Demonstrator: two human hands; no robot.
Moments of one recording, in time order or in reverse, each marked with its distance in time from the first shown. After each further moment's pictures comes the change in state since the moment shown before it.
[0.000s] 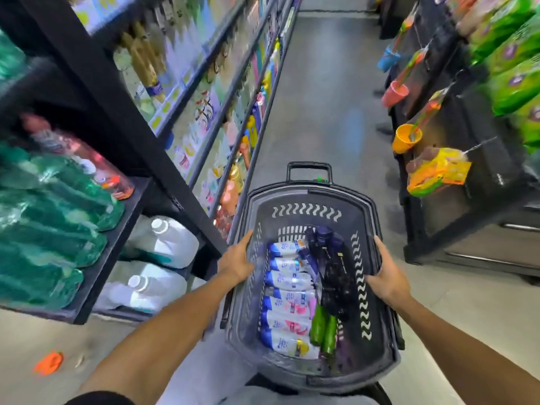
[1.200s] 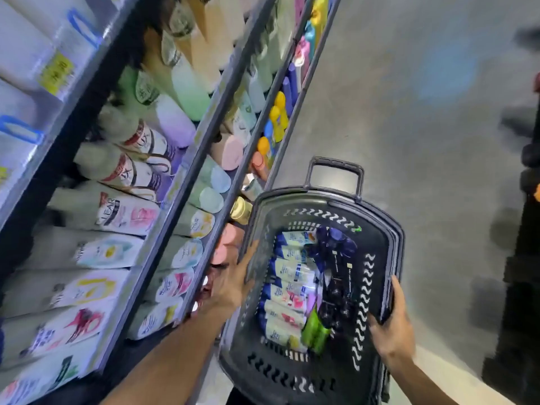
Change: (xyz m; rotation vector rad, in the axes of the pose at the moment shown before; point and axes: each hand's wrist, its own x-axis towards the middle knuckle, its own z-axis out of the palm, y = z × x) left_hand 0.614 -0.062 0.011 0.055 -0.208 -0.217; right_hand 0.601 -0.127 0.174 0.006 -0.158 0.211
